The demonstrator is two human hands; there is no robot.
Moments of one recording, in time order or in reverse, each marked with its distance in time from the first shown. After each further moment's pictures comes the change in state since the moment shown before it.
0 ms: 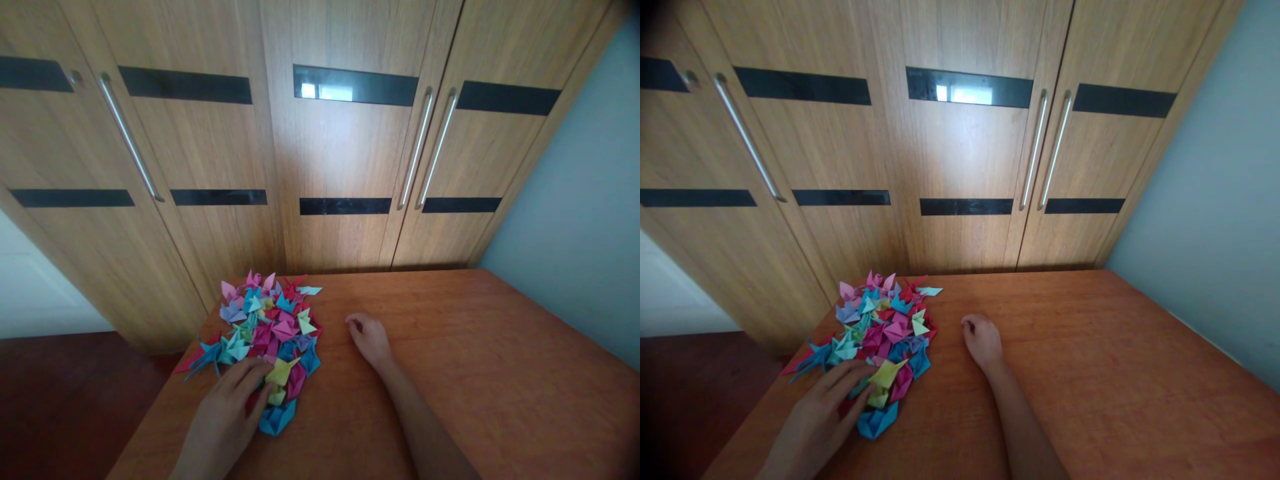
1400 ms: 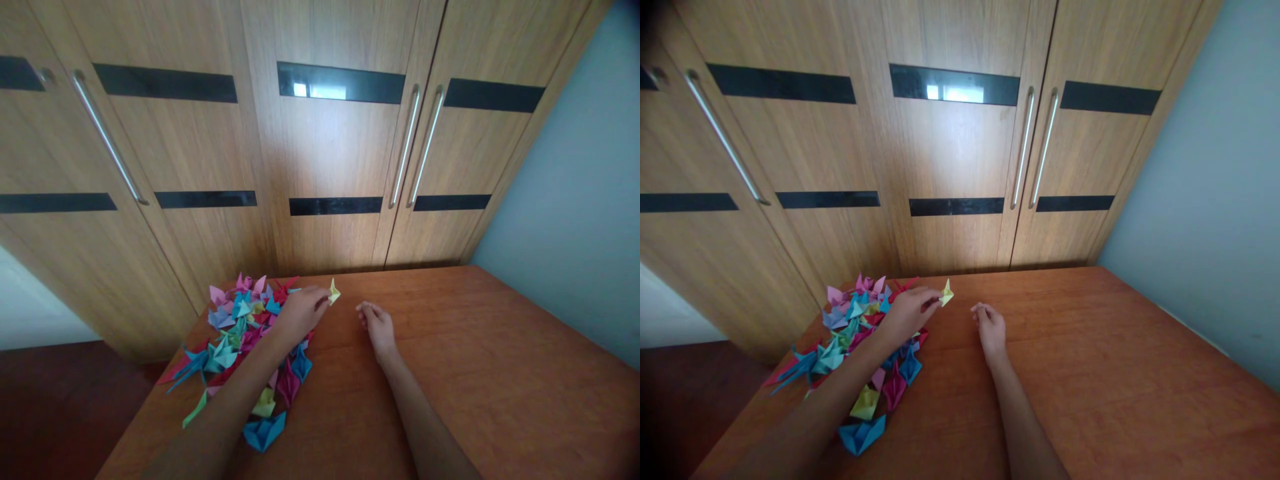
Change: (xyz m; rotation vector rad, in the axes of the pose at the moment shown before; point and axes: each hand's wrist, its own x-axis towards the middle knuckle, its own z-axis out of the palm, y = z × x) left_hand 0.168 0.048 0.059 -0.300 -0.177 0.151; right_hand 0.010 0.005 -0.016 0.687 0.258 0.342
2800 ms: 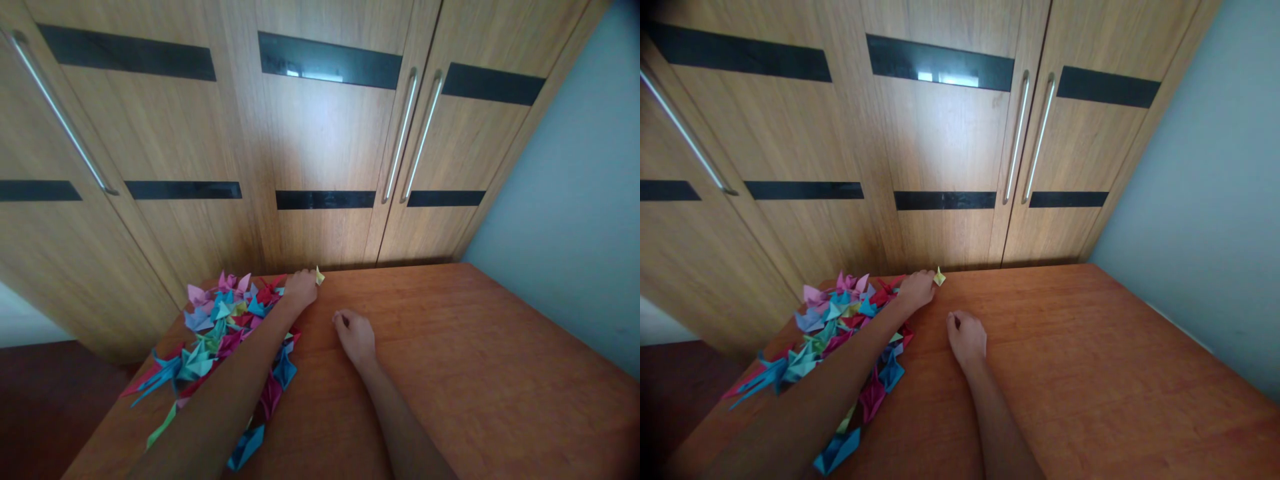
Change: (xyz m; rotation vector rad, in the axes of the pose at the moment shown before) left_hand 0.069 -0.053 0.068 0.428 -0.269 -0.342; right_hand -0.005 -0.003 0.008 -0.774 -0.123 -0.211
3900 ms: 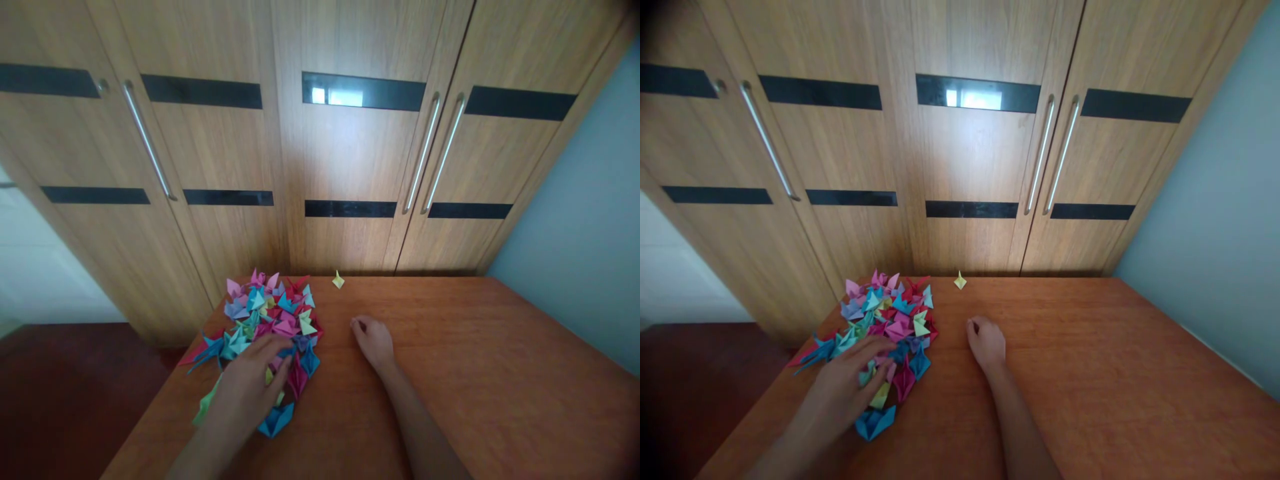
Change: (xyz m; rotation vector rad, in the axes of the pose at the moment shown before) left_hand -0.231 -0.038 -0.071 -0.299 0.288 0.034; right_hand -0.008 -0.001 0.000 -0.095 -0.087 -0.045
